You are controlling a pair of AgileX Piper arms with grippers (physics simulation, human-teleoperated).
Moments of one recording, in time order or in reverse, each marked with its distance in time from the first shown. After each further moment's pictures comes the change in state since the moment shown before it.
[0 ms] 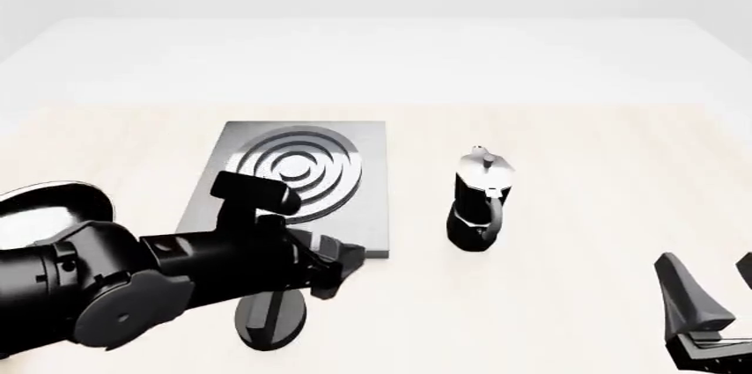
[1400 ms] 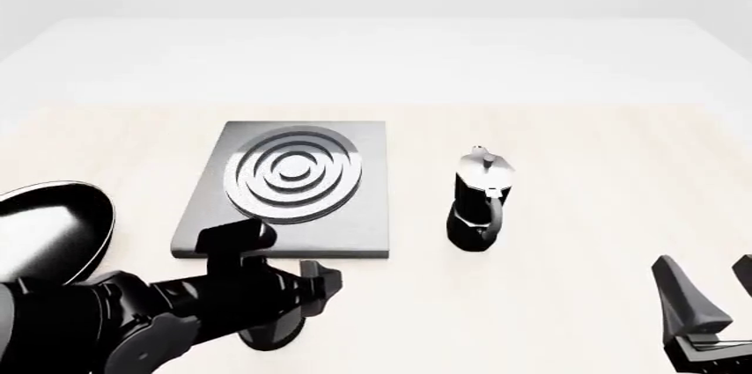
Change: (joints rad) left arm 0.061 0.150 0.180 -0.261 -0.278; right arm 0.008 -0.006 0.000 0.021 0.007
